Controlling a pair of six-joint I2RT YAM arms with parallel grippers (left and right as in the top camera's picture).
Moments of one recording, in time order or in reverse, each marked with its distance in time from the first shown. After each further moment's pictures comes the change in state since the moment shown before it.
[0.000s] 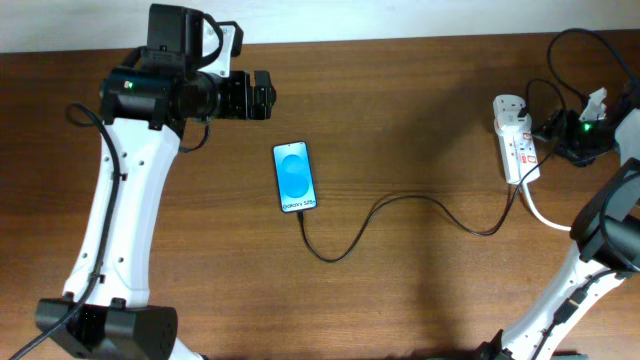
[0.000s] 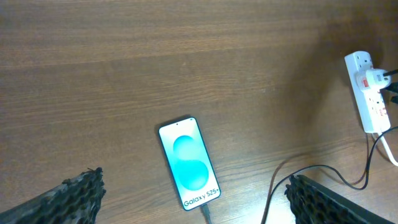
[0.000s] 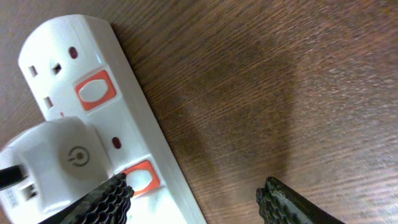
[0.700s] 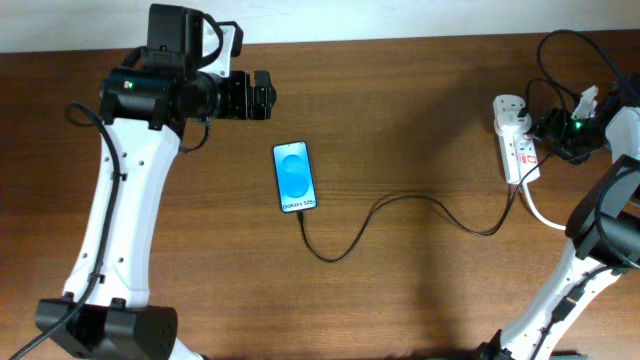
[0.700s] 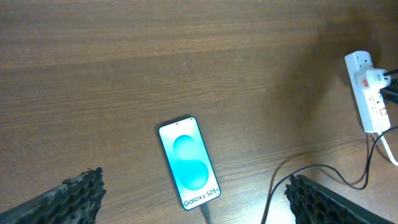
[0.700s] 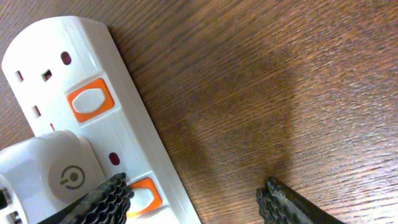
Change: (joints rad) left arm 0.000 0.000 0.000 -0.001 0.000 0.000; right arm 0.031 0.013 -0.001 0.018 0.050 0.004
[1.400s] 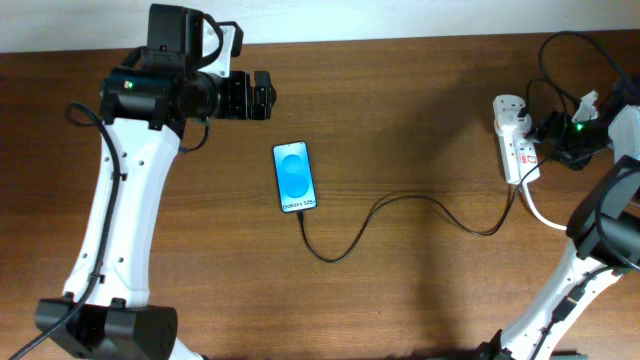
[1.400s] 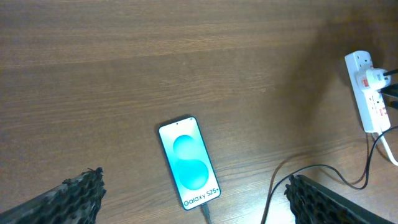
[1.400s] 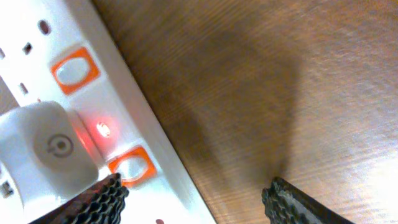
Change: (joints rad) left arm 0.000 0.000 0.000 0.000 0.000 0.000; right arm -0.019 0.002 0.047 -0.117 0.015 0.032
